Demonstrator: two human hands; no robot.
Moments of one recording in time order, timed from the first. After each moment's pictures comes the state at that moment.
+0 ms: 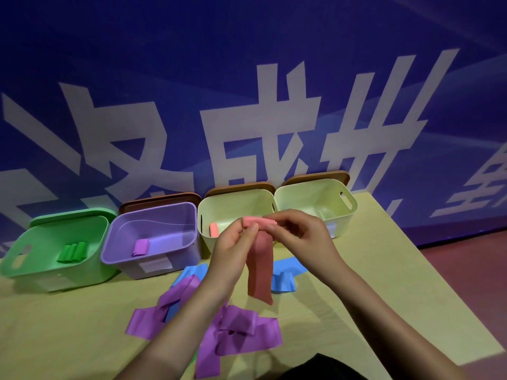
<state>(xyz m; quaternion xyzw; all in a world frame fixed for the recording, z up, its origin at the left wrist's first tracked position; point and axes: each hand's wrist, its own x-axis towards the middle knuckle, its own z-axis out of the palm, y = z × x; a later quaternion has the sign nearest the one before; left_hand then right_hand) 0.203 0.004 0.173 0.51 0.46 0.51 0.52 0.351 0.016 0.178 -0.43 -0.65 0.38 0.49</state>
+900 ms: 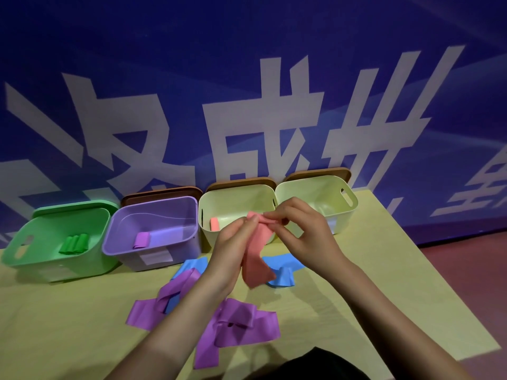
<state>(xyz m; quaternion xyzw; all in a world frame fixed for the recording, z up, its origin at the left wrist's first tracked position) 0.203 0.008 0.163 0.42 0.46 0.51 0.59 0.359 0.022 0.171 -0.38 -0.78 0.18 0.47</state>
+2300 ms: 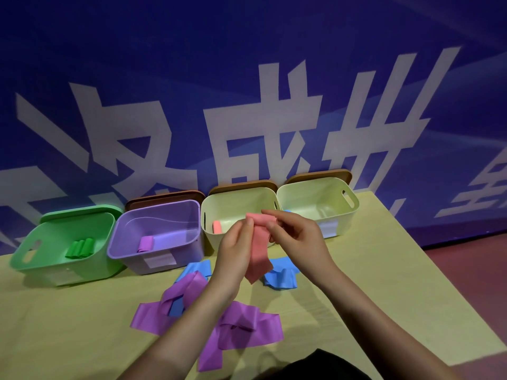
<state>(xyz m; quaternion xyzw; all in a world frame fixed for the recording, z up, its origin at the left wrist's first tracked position) 0.212 -0.003 0.164 0.44 0.56 0.50 0.49 0.339 0.005 0.168 -0.46 -0.61 0.40 0.51</state>
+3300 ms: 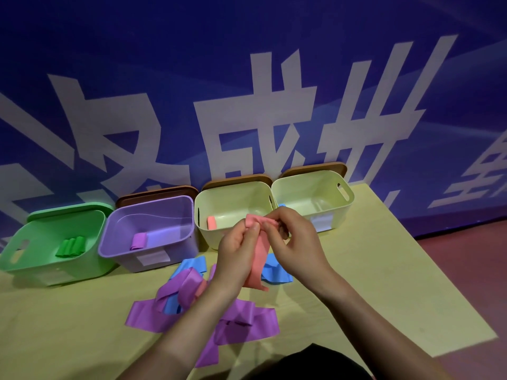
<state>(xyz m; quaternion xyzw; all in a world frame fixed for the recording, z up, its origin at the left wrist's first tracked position) 0.221 -0.004 0.157 0.49 0.51 0.51 0.49 0.340 0.007 0.154 -0.48 -0.69 0.24 0.49</state>
